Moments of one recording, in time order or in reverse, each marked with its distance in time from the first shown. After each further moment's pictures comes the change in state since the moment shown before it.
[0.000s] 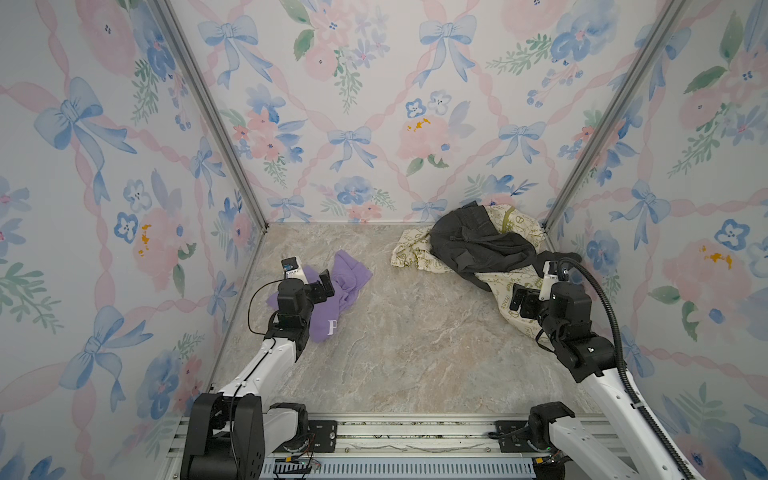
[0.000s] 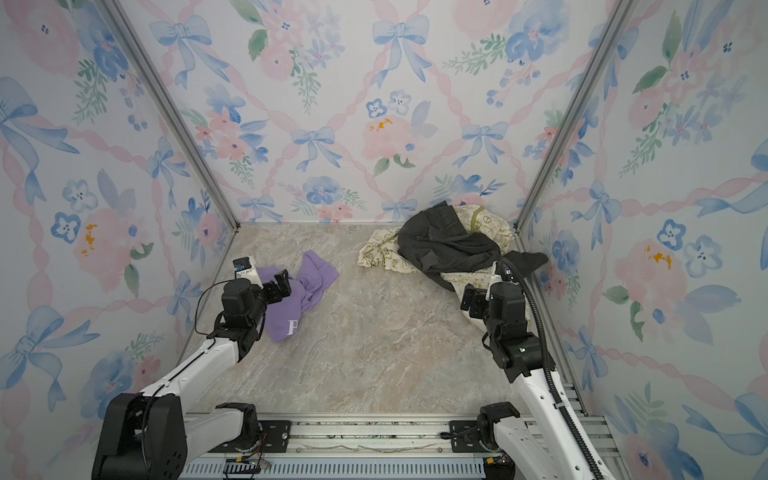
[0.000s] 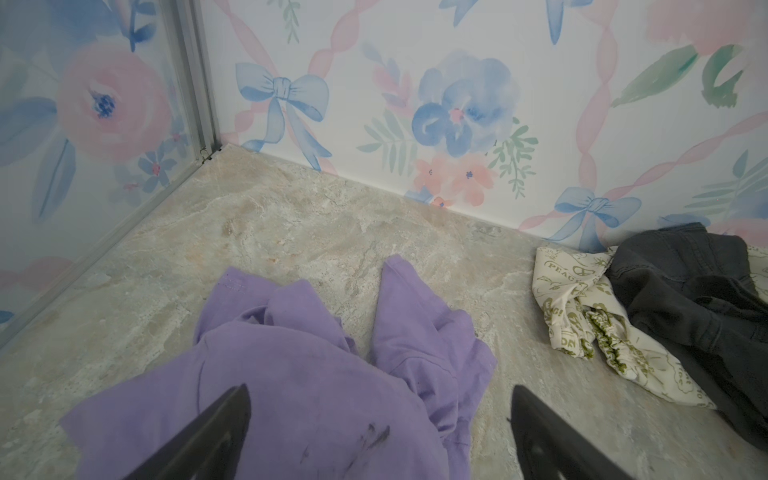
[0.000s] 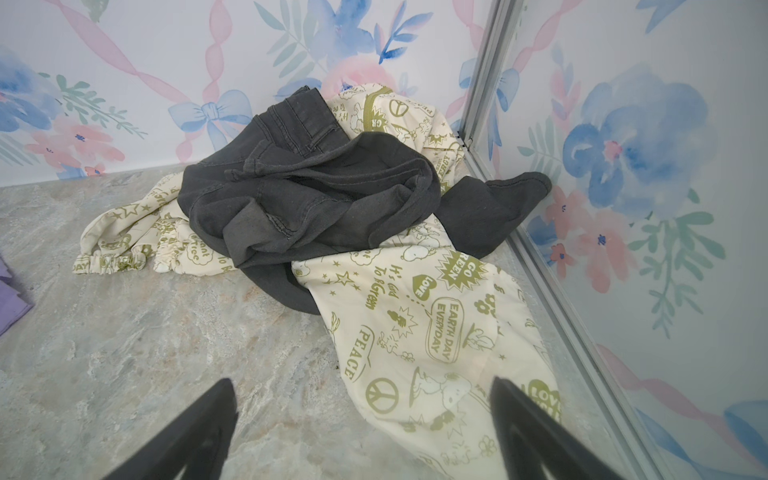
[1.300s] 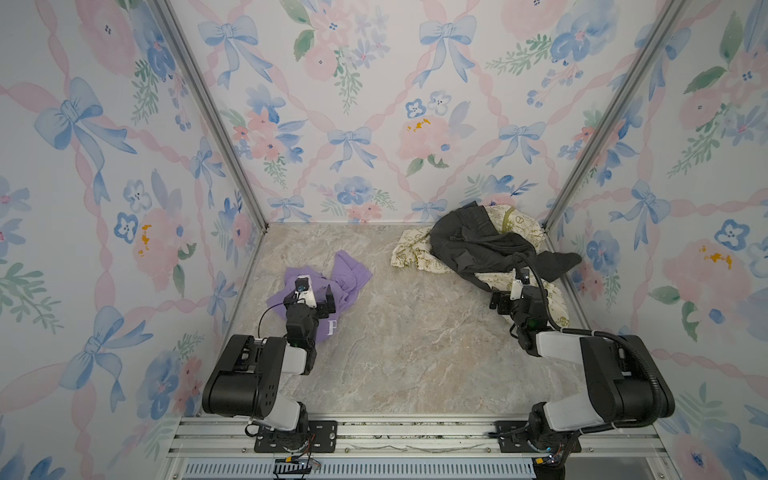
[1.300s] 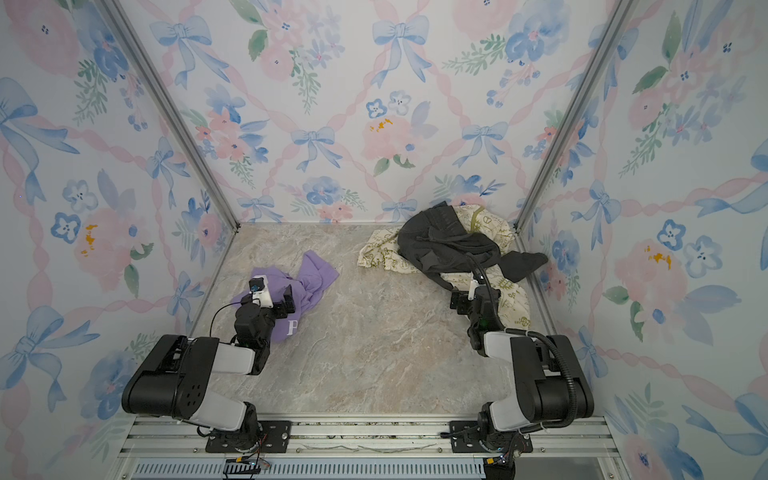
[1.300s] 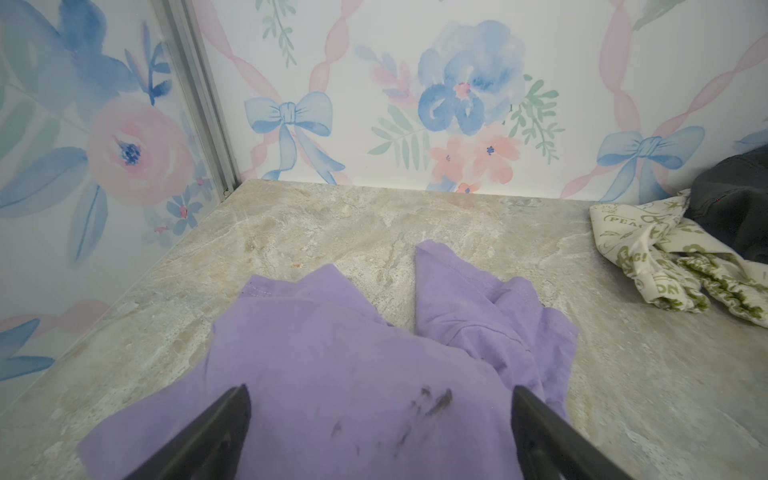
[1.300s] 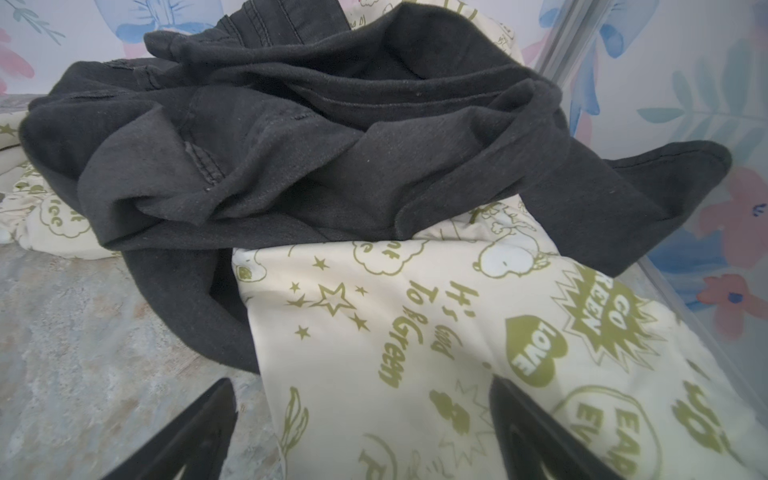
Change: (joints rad) left arm -0.026 0.338 -0.307 0.821 -0.096 0.249; right arm -0.130 0.743 -0.284 1.073 -0.175 -0.161
